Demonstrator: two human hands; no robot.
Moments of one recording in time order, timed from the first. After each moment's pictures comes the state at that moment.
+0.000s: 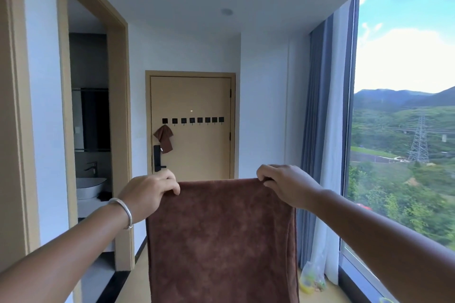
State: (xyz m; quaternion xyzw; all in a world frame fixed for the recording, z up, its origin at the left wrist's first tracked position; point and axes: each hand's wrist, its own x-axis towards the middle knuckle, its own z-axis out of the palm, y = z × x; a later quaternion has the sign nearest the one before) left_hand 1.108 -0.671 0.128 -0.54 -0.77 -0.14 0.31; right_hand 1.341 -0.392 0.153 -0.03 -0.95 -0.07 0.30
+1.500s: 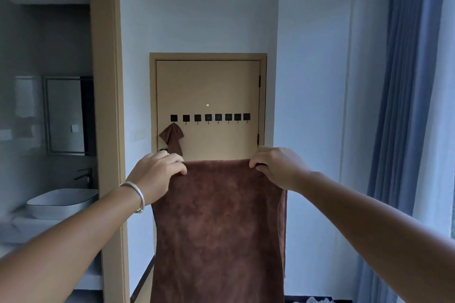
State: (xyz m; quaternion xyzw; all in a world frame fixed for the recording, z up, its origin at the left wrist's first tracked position) left_hand 0.631 -0.352 0.134 -0.48 -0.74 -0.09 0.45; right_hand 0.810 -0.079 0.165 0.02 -0.94 -0.09 0.32
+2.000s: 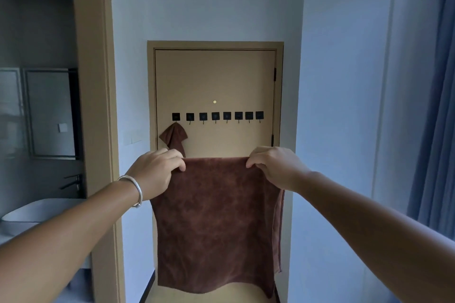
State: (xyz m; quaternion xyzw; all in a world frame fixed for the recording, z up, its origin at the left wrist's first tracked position) left_hand 0.387 -0.299 0.148 -0.52 -0.75 -0.11 0.40; right_hand 0.575 -0.029 0.170 0.04 -0.94 -0.09 0.33
